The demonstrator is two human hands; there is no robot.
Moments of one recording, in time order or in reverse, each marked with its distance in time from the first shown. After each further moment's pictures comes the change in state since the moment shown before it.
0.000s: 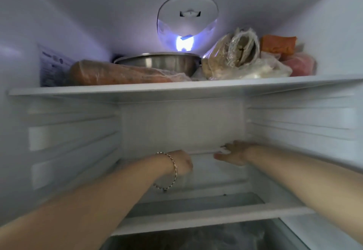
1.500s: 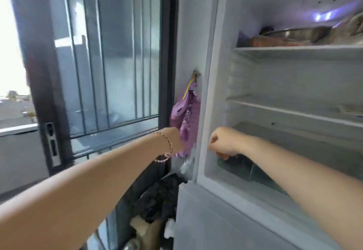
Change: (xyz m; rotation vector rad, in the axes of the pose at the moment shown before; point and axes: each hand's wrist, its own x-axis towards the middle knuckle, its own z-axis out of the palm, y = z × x) left_hand -0.465 -0.073 0.039 0.383 0.049 -0.664; right_hand -0.416 -0.147 0.036 0.327 -0.190 -1.009
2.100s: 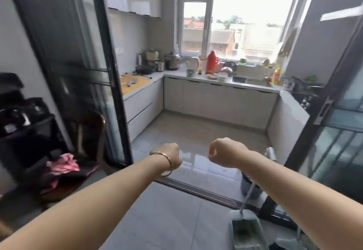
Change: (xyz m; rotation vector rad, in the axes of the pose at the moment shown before) left_hand -0.659 -0.209 0.169 -0.350 0.089 -1.356; right_hand -0.329 -0.461 0.291 -0.282 -0.308 -1.120
